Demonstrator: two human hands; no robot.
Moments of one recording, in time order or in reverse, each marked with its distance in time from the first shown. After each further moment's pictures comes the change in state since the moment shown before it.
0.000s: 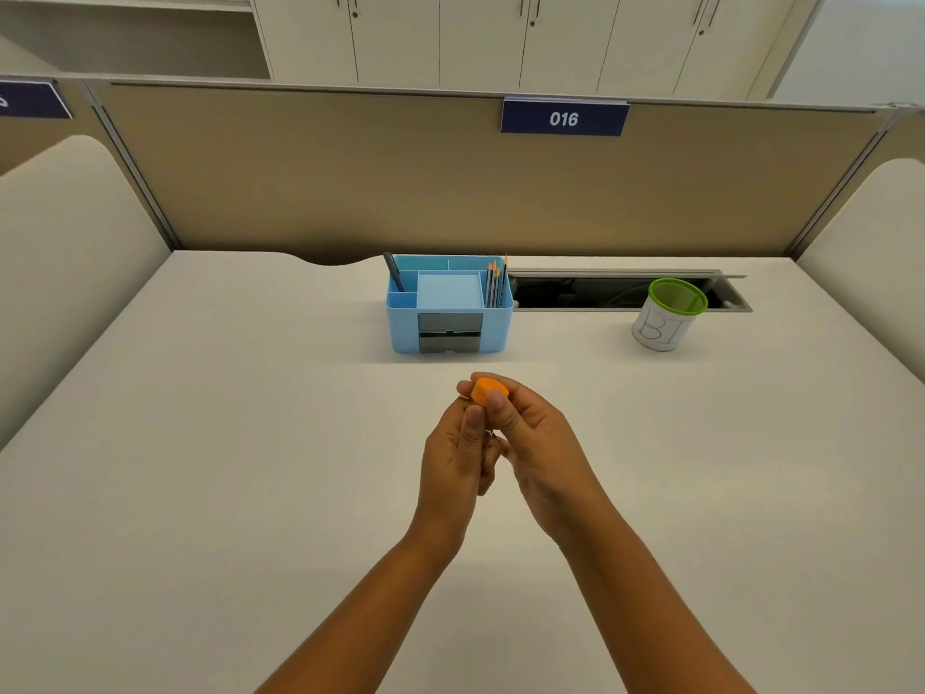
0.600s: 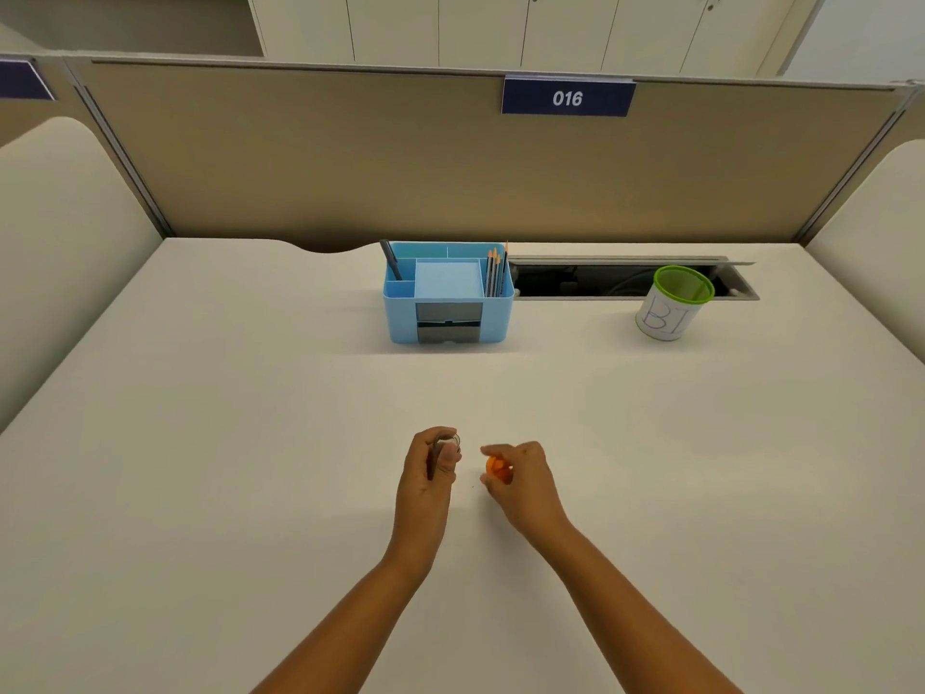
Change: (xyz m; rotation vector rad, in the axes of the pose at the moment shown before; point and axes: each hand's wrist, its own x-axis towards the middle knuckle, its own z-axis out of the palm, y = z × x) left_hand -0.009 -0.061 -0.027 0.097 0.082 -0.133; right_hand 0.023 0.128 -0.038 -0.844 0.135 0.228
